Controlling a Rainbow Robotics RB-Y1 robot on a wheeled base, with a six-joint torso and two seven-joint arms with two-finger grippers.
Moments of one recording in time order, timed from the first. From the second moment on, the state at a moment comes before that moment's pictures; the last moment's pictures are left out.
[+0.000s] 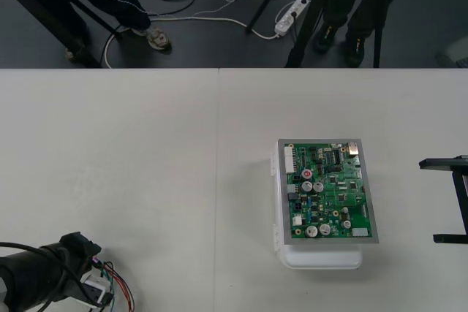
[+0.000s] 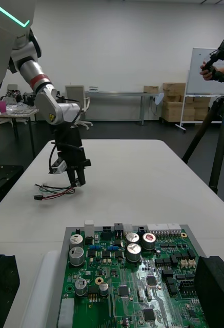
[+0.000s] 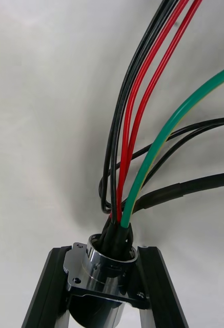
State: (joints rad) right arm -0.14 -1.27 0.58 -1.35 0.21 -1.53 0.83; left arm 0.26 1.05 -0.50 -1.91 -2.47 -0.55 0.08
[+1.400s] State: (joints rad) right arm -0.14 -1.27 0.58 -1.35 0.20 -1.53 0.83; left arm -0.02 0.44 0.10 -2.08 -2.15 -1.44 0.25
